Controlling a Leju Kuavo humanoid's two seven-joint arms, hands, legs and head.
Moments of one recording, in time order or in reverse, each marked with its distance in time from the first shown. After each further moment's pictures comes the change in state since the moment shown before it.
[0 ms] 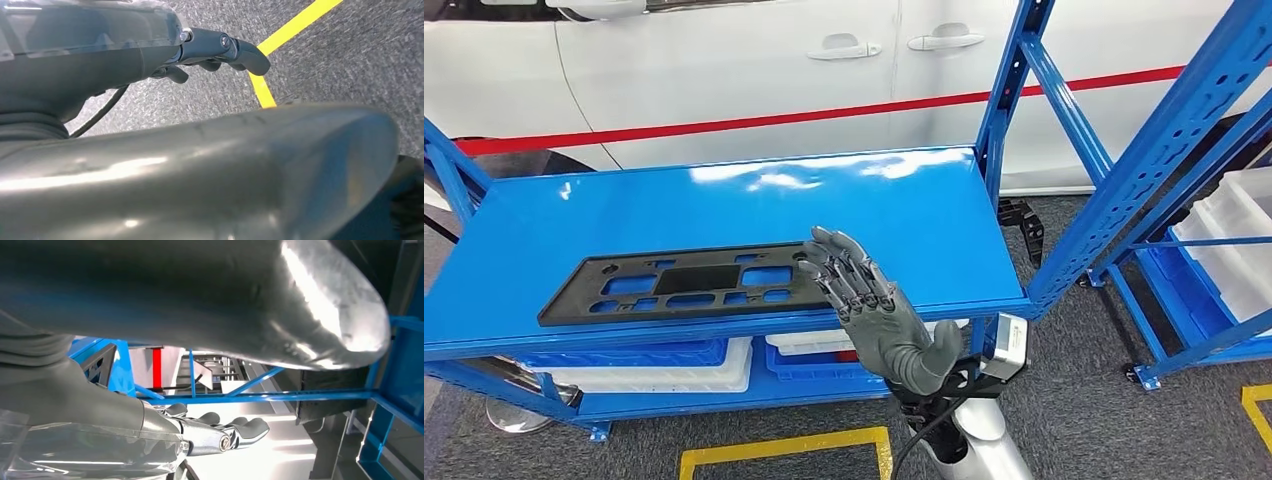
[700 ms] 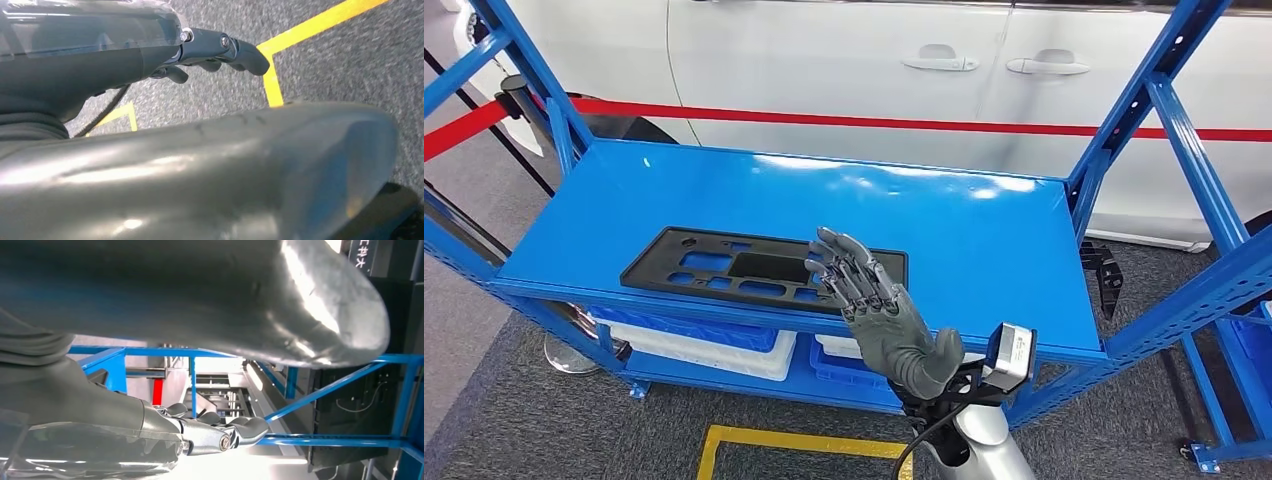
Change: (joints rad) left arm -0.001 -0.001 0.000 0.001 -0.009 0.012 -0.006; right arm 0.007 -0.015 0.006 -0.019 0.046 -0.041 -0.034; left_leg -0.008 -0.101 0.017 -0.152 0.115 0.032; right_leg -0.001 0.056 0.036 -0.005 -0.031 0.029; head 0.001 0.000
